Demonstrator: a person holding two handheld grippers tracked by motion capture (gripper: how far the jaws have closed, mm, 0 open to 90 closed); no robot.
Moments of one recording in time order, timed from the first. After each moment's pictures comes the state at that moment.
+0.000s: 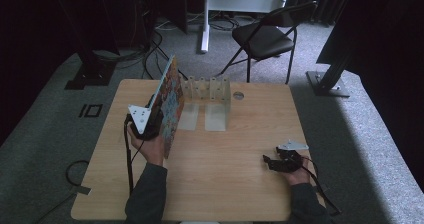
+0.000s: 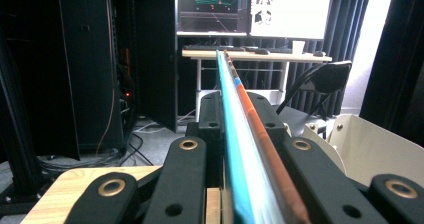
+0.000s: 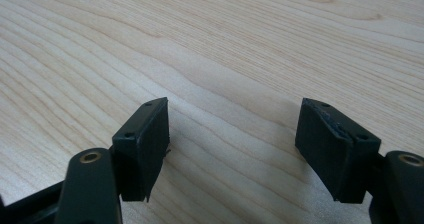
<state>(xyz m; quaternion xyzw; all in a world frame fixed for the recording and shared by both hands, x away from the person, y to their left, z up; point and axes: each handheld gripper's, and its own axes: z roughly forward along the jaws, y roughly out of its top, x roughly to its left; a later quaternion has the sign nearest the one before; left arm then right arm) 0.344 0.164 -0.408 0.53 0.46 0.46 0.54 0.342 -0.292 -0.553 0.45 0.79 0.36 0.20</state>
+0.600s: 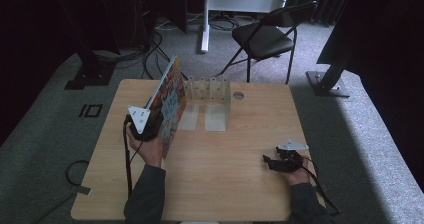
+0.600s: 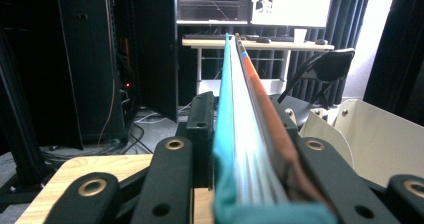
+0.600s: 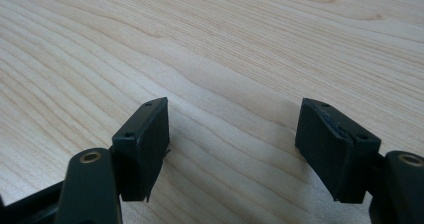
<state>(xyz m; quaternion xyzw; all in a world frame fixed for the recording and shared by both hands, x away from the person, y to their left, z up) 0.345 0.169 -0.415 0.54 0.47 0.45 0.53 0.342 -0.292 -0.553 0.45 0.79 0.36 0.20</state>
